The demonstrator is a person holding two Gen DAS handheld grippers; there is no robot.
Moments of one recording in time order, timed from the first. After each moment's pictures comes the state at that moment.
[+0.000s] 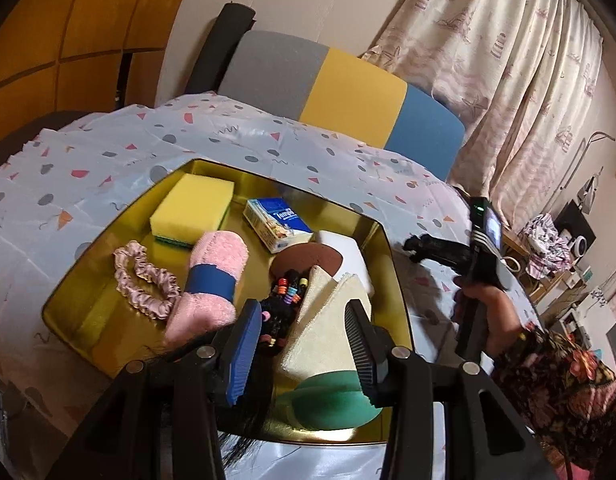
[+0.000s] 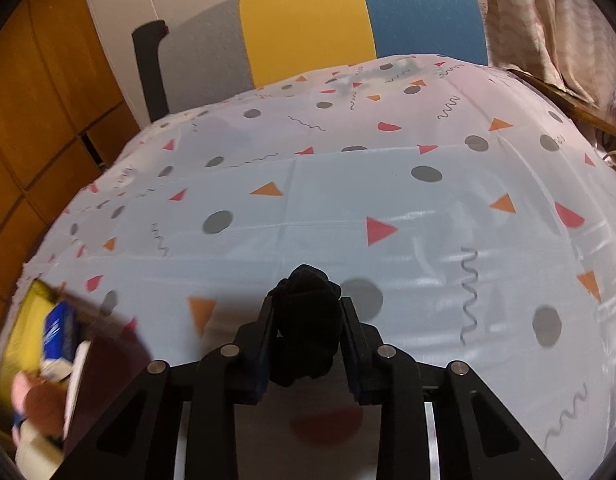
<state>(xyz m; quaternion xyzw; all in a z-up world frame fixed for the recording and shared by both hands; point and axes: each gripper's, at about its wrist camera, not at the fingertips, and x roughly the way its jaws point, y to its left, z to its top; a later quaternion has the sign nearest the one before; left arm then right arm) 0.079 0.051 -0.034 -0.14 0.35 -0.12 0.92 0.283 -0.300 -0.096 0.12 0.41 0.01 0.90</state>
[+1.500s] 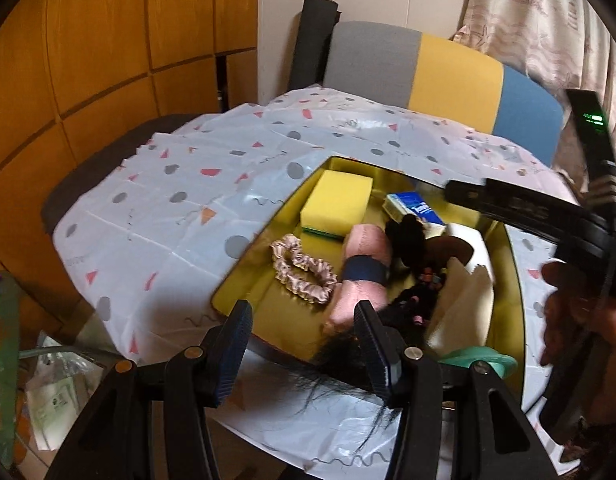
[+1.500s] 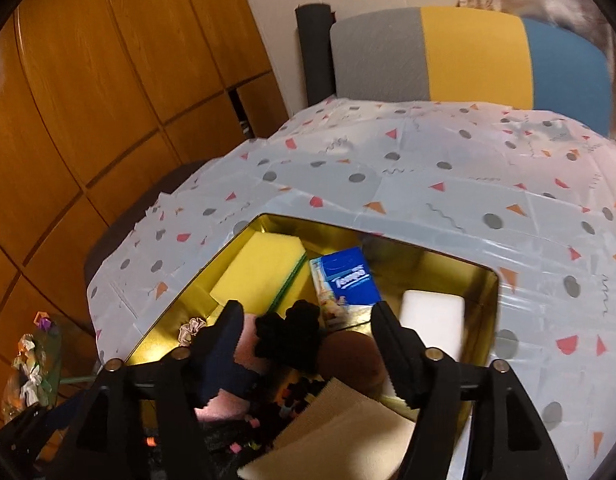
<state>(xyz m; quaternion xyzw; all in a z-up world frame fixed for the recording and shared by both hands) 0.064 0.093 -0.018 -0.06 0.40 0.08 0.91 0.194 -0.086 -0.008 0.06 0.39 0.20 0.90</state>
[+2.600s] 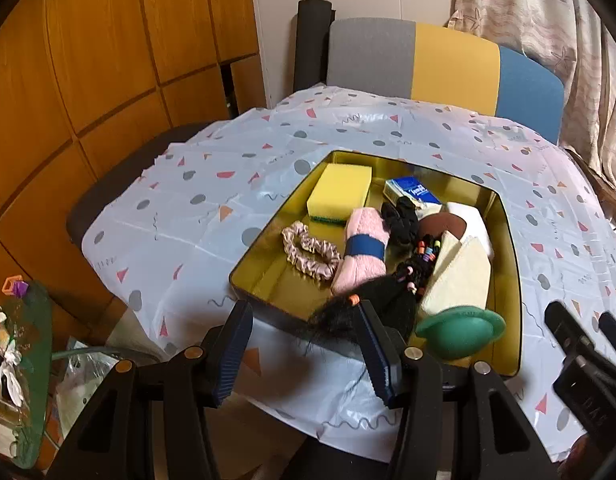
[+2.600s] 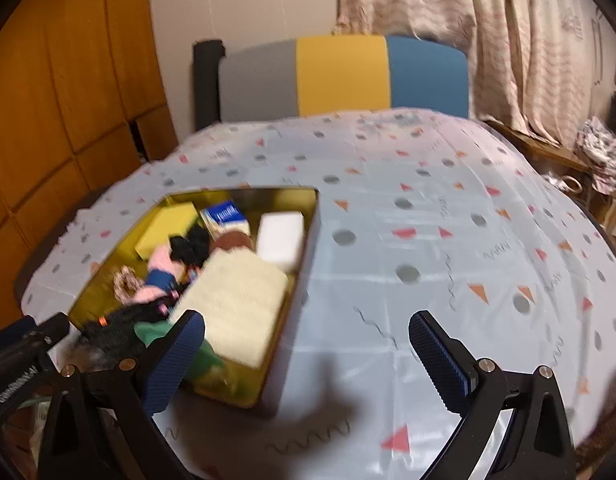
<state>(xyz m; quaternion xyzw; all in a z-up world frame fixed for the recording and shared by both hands) 0.034 0.075 -0.006 -0.02 0.41 0.10 0.91 0.034 -0.137 -0.008 0.06 0.37 -0.02 0.93</state>
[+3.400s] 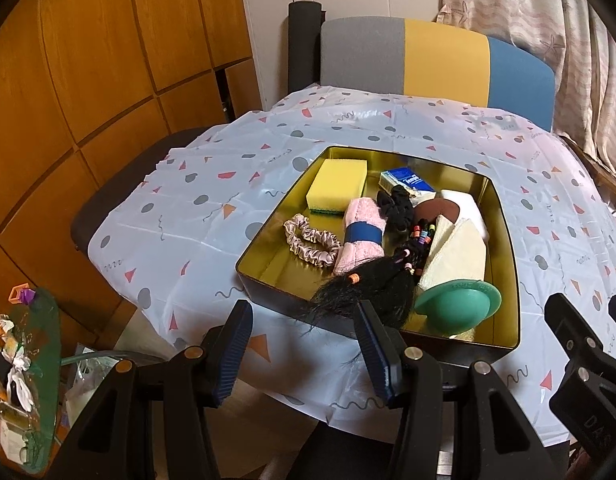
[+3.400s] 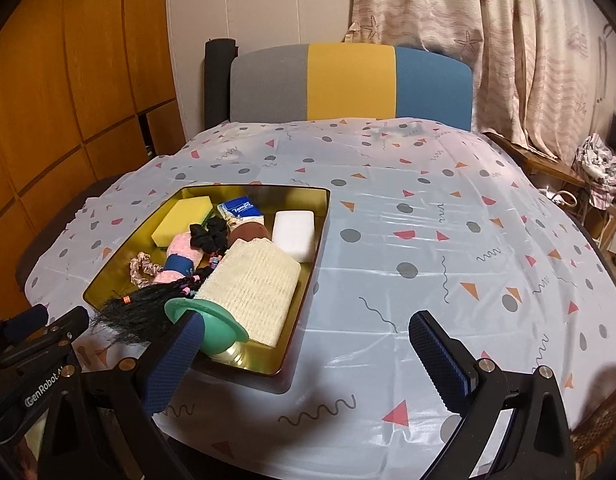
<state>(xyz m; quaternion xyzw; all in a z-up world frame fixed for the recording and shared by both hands) 0.016 0.069 -0.004 0.01 0.41 0.10 0.91 0.007 -0.117 0.008 0.03 0.35 -0.01 0.94</state>
